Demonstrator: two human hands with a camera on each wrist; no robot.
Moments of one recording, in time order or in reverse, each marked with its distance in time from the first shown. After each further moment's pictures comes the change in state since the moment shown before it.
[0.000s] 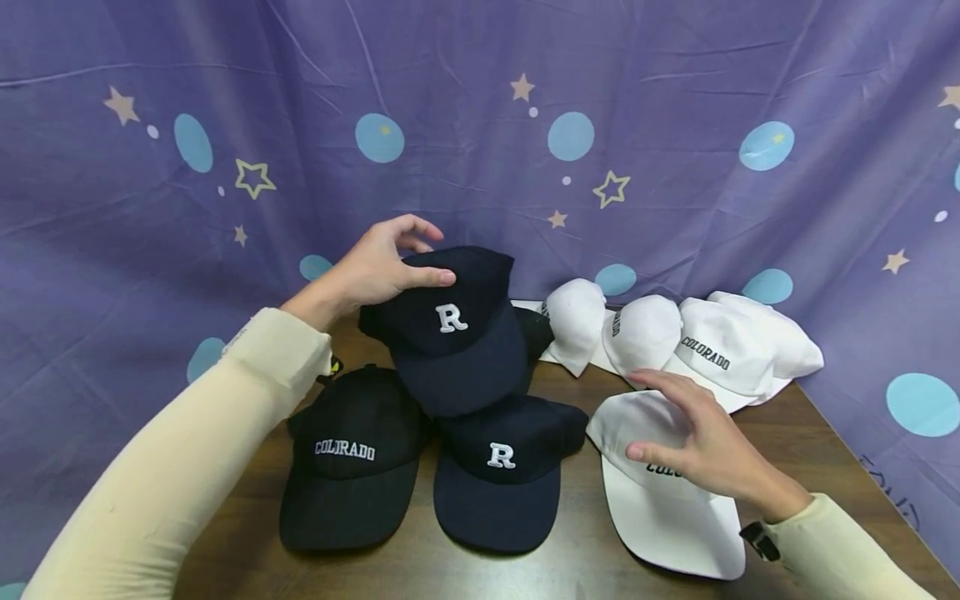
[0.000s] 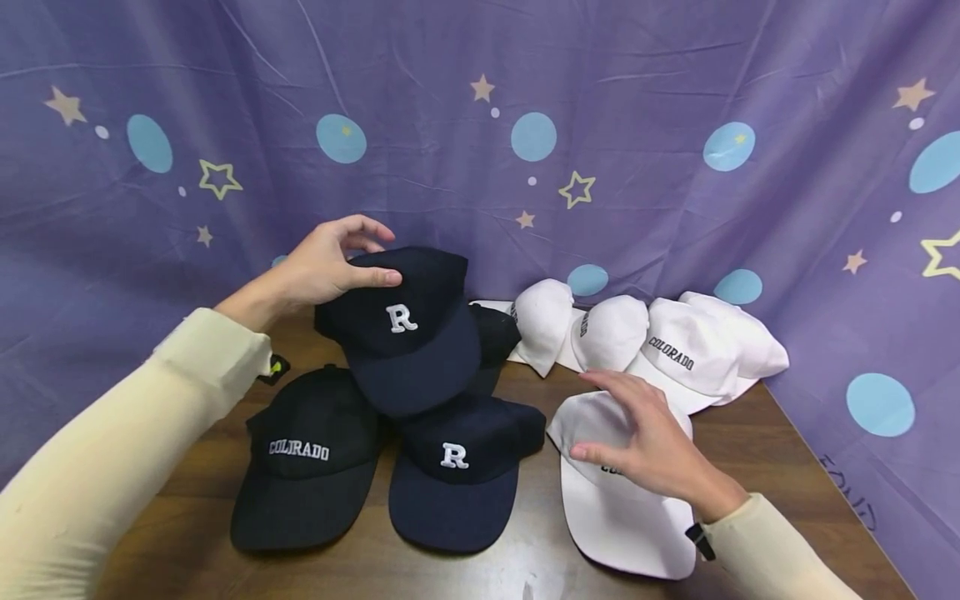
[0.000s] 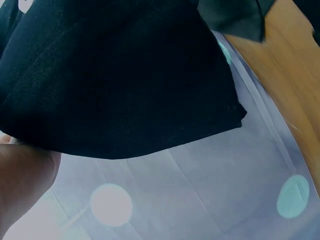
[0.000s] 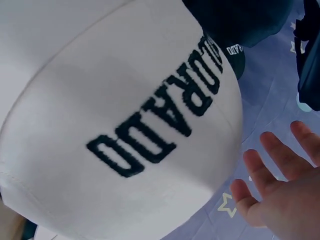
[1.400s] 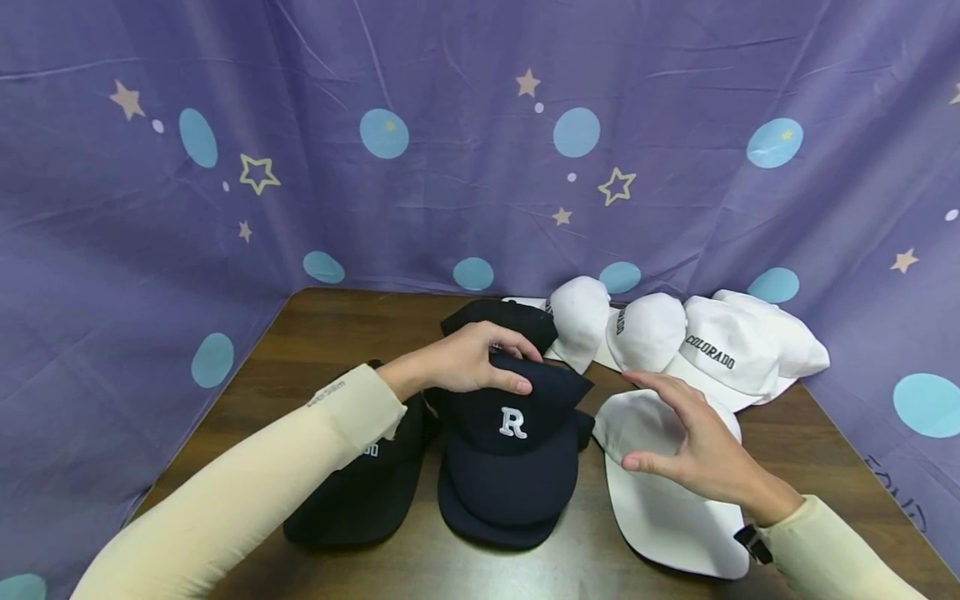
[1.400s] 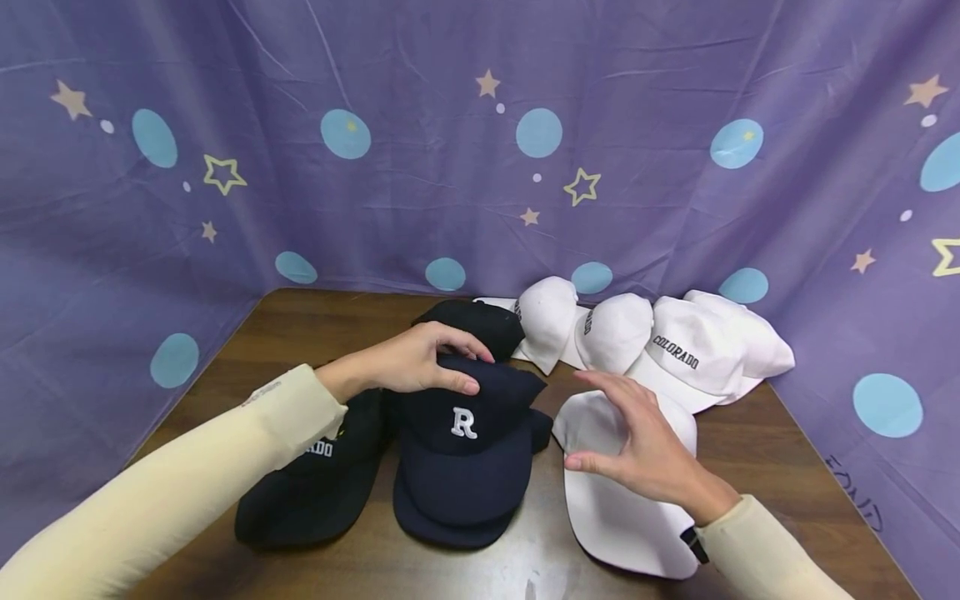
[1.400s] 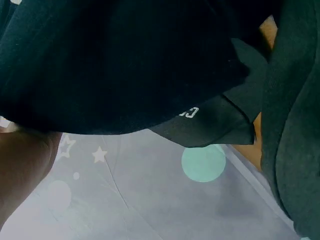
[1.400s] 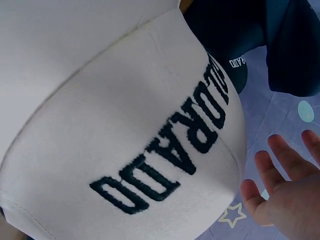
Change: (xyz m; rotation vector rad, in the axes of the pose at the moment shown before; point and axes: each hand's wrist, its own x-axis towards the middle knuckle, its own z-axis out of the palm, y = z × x) left_hand -0.020 -0.014 0.116 0.087 -0.437 0.286; right_hand -0.002 -0.006 0.011 0.019 -0.006 0.028
